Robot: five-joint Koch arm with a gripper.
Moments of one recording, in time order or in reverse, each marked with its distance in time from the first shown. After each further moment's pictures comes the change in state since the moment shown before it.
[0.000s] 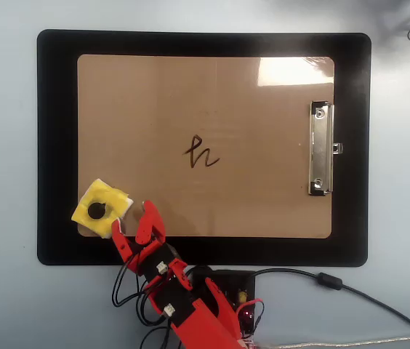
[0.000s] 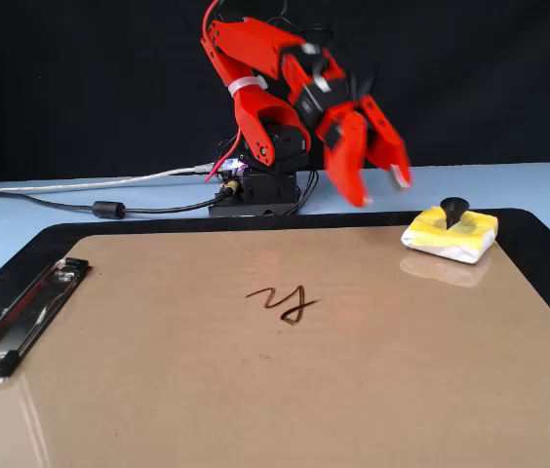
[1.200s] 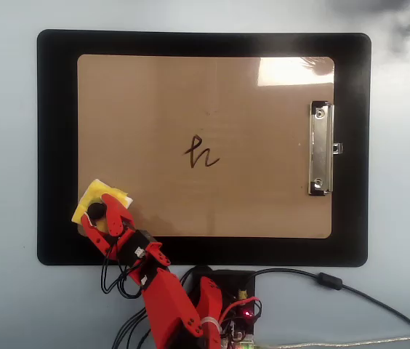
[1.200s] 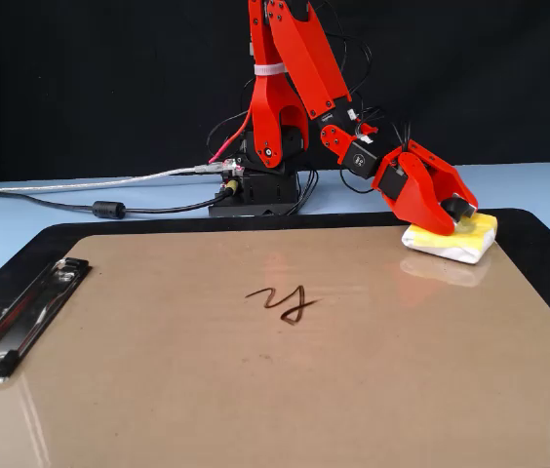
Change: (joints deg) arm -10.8 -38.2 4.3 -52.6 0.3
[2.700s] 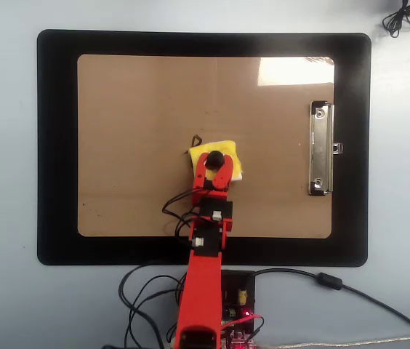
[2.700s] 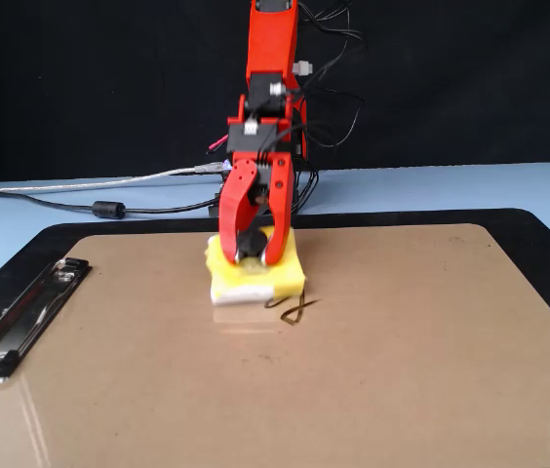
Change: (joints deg) arm 61.2 2.9 -14.9 32.0 7.9
